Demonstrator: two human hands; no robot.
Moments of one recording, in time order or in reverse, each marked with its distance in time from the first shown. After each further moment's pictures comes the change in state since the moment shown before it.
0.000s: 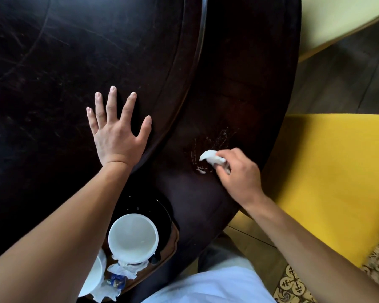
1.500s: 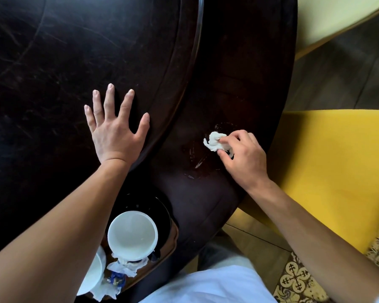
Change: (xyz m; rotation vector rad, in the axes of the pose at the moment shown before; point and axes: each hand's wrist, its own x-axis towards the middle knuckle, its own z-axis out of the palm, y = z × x) left_hand 0.000 0.000 0.001 -0.007 0.011 -0.001; right_hand 0.024 0.005 -0.014 -0.152 0.058 -0.034
